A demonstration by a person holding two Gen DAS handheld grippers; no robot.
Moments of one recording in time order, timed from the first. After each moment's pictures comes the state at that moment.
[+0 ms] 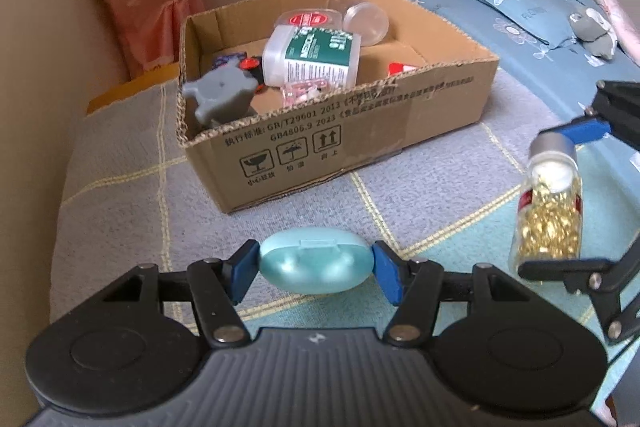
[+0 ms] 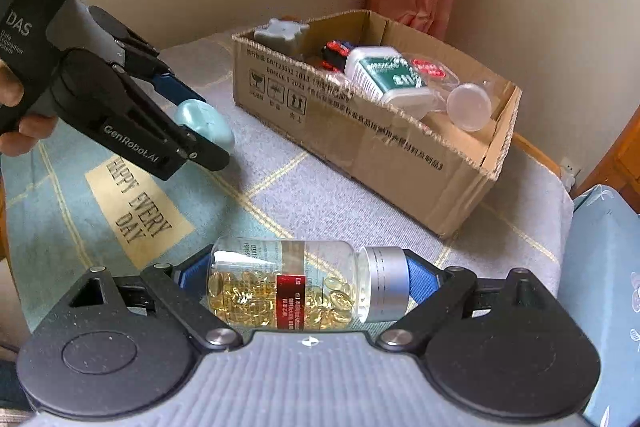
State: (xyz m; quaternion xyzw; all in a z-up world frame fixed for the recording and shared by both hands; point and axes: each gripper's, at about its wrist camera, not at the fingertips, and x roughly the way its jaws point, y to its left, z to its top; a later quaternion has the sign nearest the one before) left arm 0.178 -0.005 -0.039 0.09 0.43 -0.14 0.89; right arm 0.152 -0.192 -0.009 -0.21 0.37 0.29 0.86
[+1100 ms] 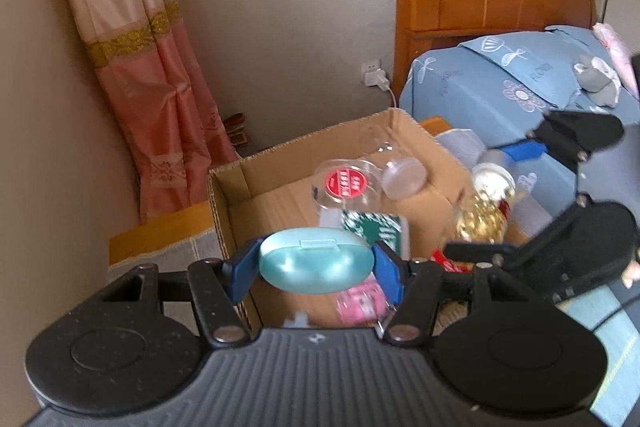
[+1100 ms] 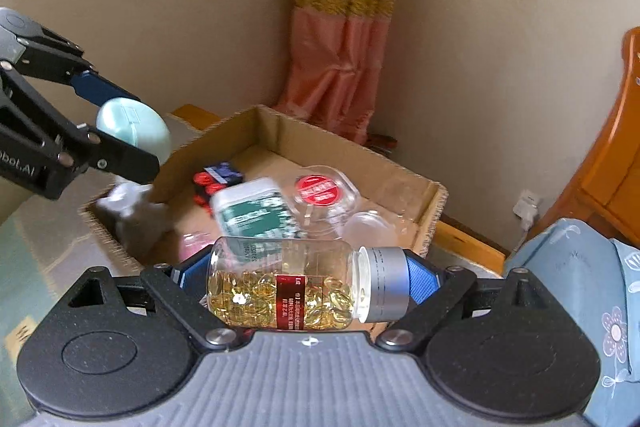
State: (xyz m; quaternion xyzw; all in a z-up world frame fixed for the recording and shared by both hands) left arm 0.306 -0.007 0.054 0.10 0.38 -0.15 0.91; right arm 0.299 -0.187 0.052 -0.17 0.33 0.23 0.90
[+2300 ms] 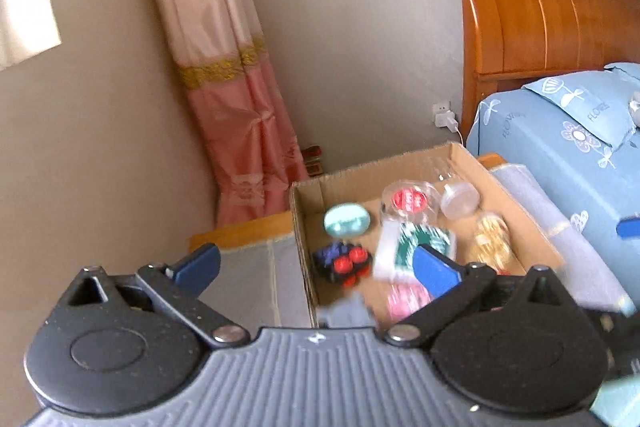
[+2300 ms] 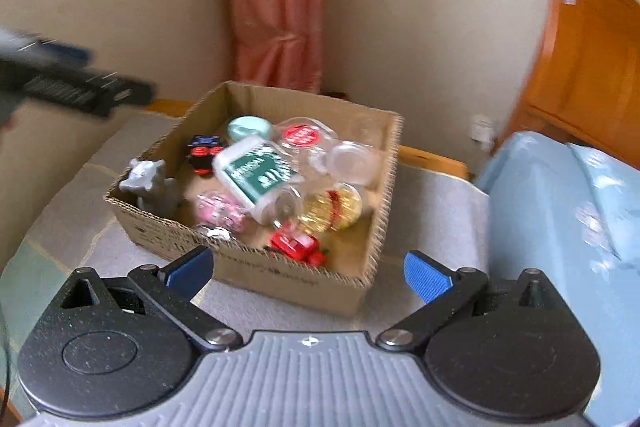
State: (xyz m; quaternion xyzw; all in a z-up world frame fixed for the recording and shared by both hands) left arm 0.224 0.007 0.079 0.10 0.31 -0.03 0.94; right arm 0.217 -0.190 0.072 -0.09 0.38 0.11 0.91
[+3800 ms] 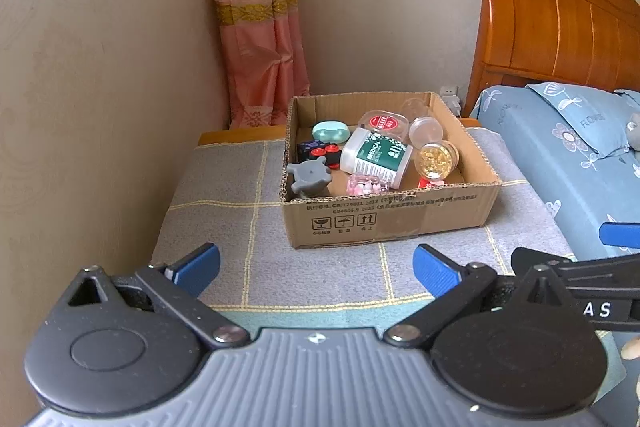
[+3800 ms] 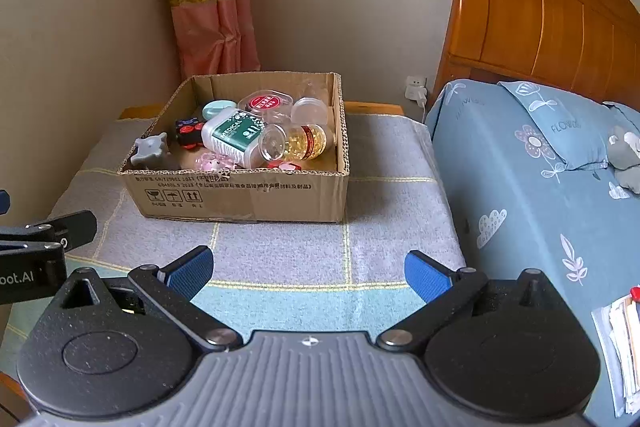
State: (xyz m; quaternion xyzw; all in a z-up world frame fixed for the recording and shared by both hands) left arm 0.112 -0.010 0.058 0.01 0.35 0.02 0.94; right arm 0.117 -0.182 0.071 -0.02 0.38 0.01 0.92
